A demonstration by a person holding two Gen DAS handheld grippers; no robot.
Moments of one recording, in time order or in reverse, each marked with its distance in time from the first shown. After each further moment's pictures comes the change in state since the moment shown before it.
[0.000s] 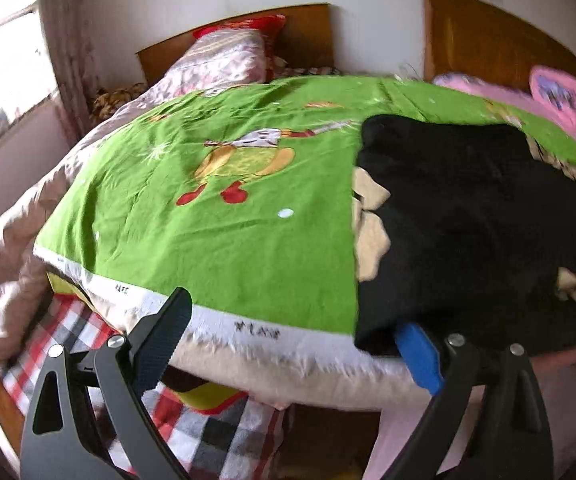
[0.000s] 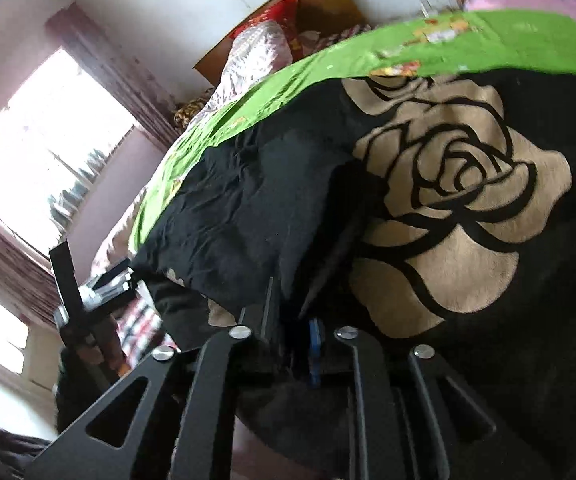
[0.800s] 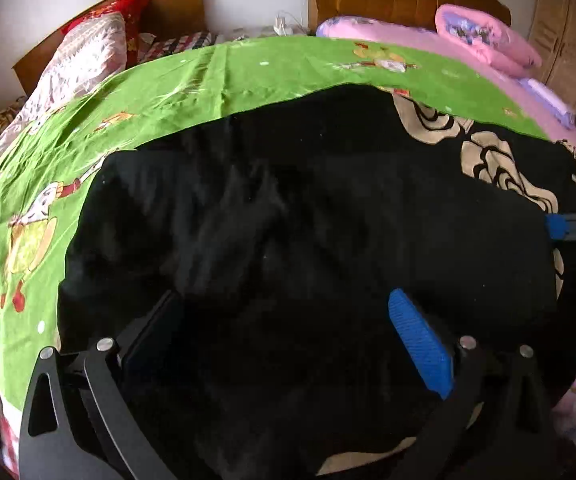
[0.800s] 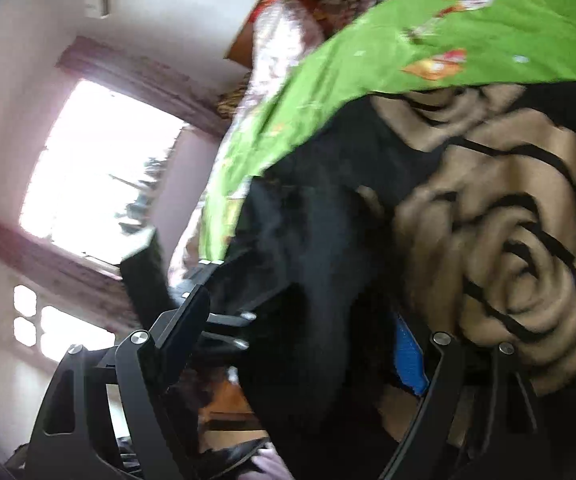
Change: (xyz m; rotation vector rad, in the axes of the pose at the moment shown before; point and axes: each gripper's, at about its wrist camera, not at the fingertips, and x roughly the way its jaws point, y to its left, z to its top) left arm 0.049 -0.134 0.068 0.182 0.155 -0.331; right arm 0.031 -0.029 0.086 0.135 0.143 0.316
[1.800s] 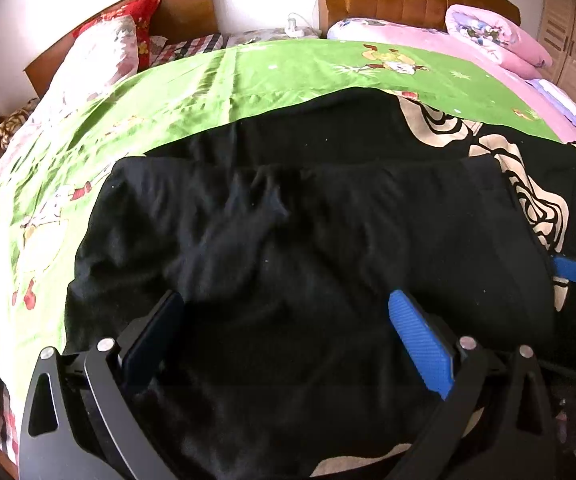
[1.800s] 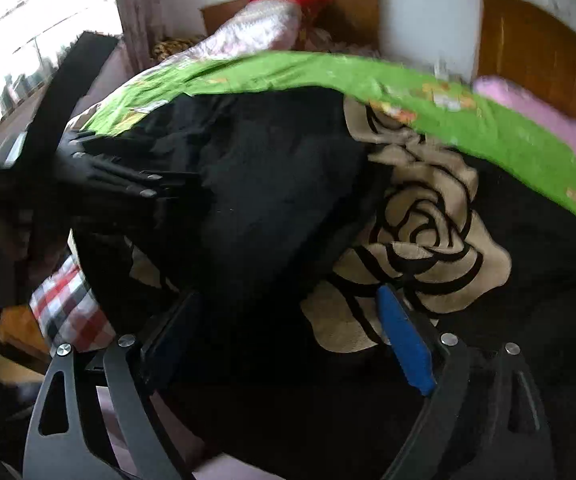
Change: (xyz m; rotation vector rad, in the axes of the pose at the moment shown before) left arm -0.002 -0.009 0.006 -0.002 0.004 0.065; right arm 0.001 0.042 -0.105 -0.517 -0.064 -0.700
